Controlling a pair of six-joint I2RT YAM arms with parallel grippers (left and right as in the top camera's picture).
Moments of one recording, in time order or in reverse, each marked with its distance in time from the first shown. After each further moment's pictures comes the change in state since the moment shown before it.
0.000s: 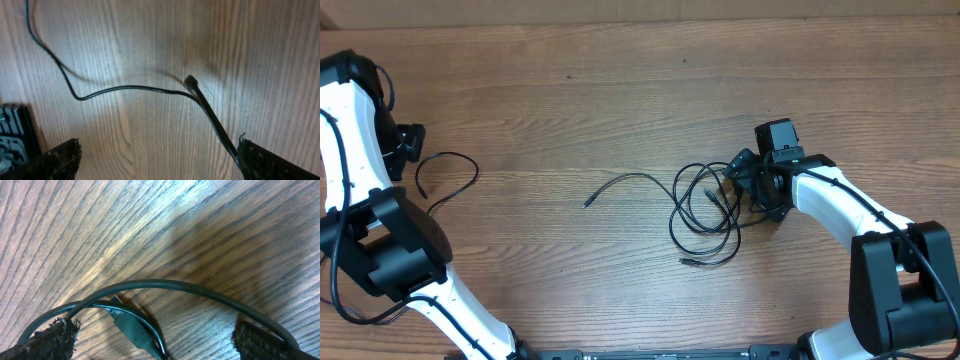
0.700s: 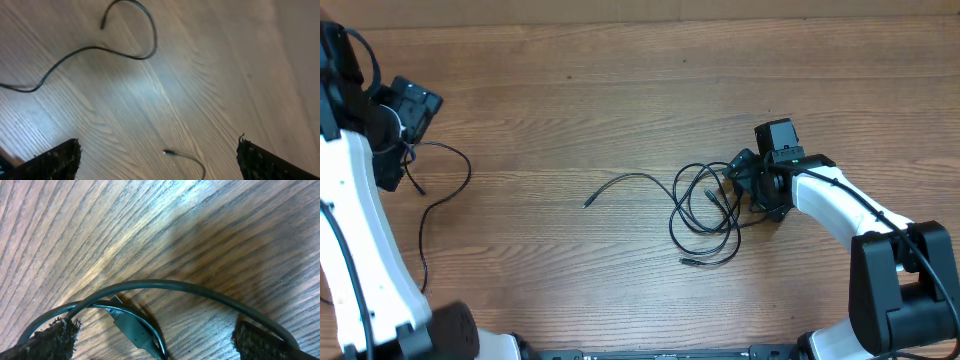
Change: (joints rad) left arm -0.112 -0.471 -0.006 0.041 0.243 0.332; right arm 0.000 0.000 0.000 0.000 0.000 0.000
